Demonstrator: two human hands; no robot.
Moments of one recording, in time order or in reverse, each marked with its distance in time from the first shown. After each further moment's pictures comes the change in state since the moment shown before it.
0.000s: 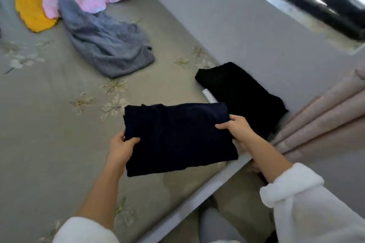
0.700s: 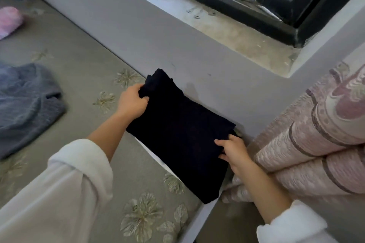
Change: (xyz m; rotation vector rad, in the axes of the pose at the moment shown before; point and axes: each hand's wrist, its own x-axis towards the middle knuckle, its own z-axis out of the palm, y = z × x) left_hand 0.188 0.209 0.458 0.851 -0.258 0.589; right_hand 0.202 0.018 -0.263 0.493 0.297 0.150
